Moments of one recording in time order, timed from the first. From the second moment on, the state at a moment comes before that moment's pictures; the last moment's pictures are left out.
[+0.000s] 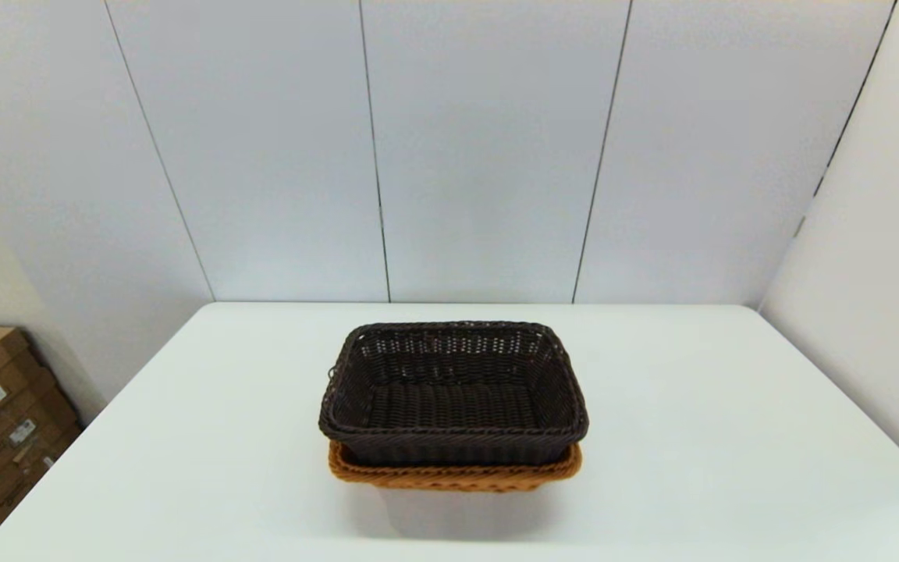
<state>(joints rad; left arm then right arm) 0.00 0.00 0.00 0.01 -0.01 0.06 -0.01 0.21 -0.41 0.64 0.23 -0.07</state>
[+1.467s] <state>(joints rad) 0.00 0.00 0.00 0.01 -0.01 0.06 -0.01 0.00 0.00 0.01 0.04 -0.11</state>
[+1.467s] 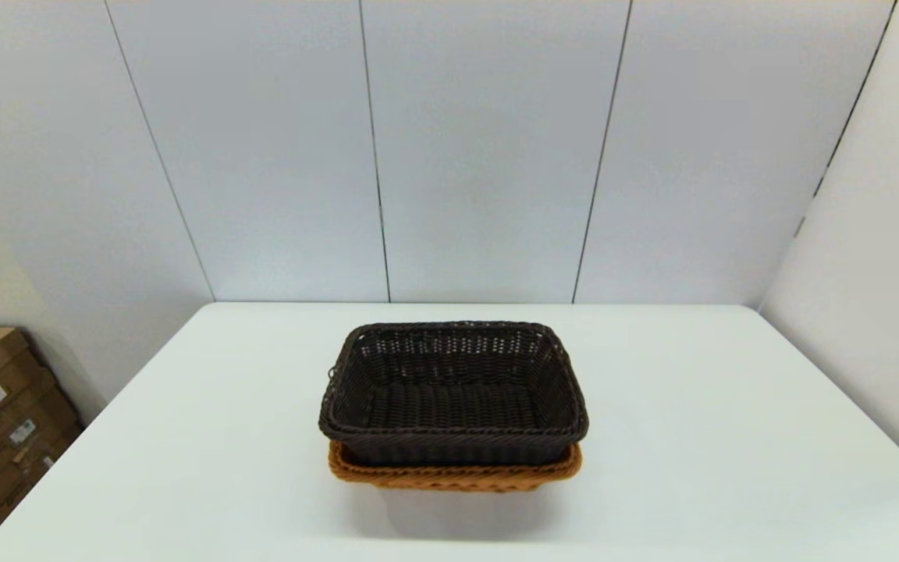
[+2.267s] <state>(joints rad) 0.00 0.00 0.00 0.01 -0.01 0.05 -0.01 0.00 0.00 0.01 0.04 -0.10</state>
